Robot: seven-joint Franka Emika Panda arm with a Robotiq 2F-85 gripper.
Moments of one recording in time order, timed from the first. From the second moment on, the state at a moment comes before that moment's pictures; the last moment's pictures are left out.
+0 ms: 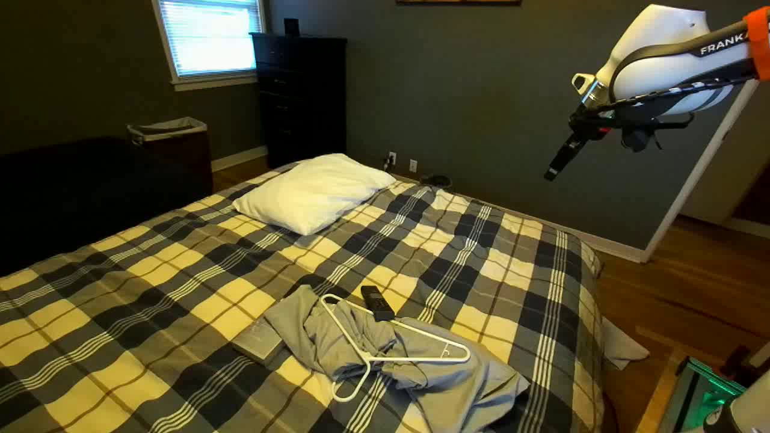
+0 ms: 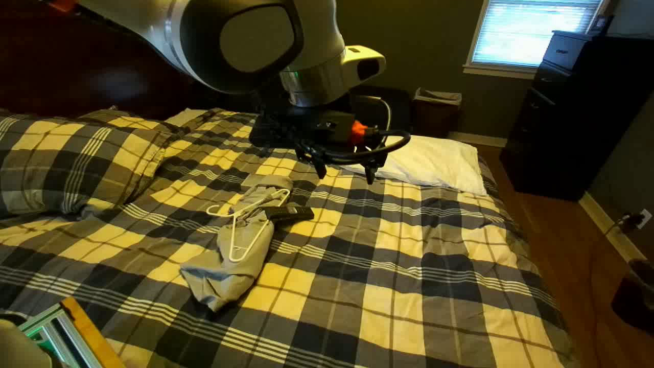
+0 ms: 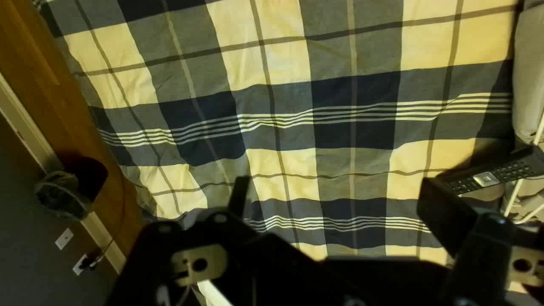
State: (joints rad) arm -0.10 -0.39 -0.32 -2.49 -0.19 2.47 -0.50
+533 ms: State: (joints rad) arm -0.10 -0.29 -0.30 -2.40 -0.10 2.42 -0.40
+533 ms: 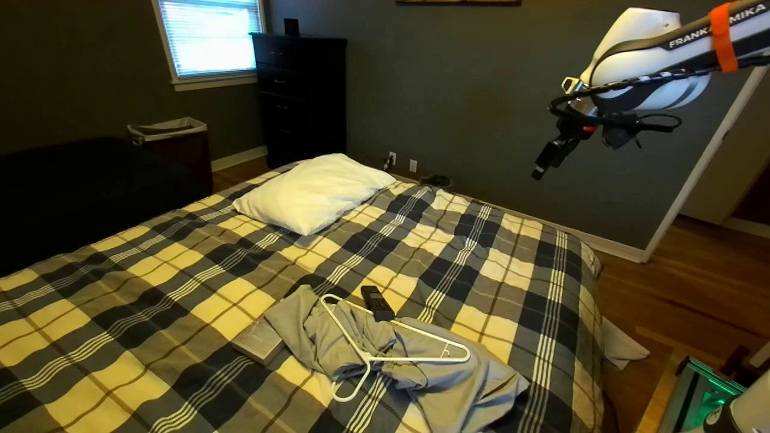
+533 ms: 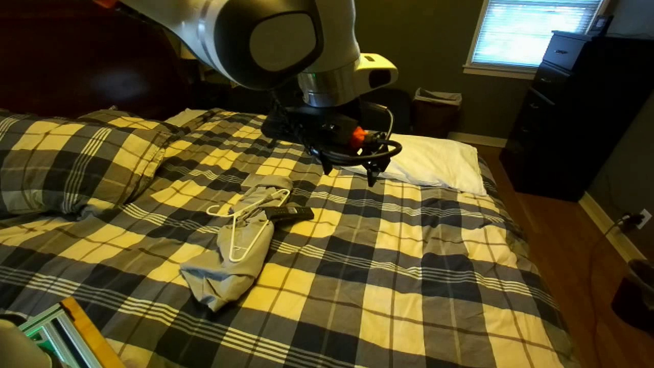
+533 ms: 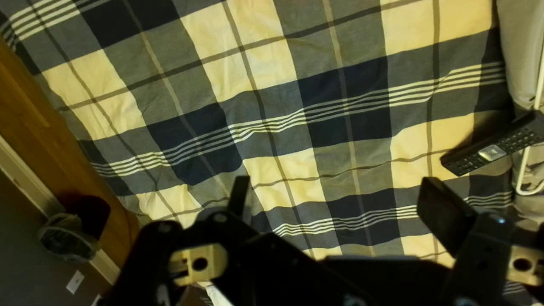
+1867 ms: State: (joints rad) arm -0.11 0.50 -0.02 -1.59 0.27 1.94 -0.10
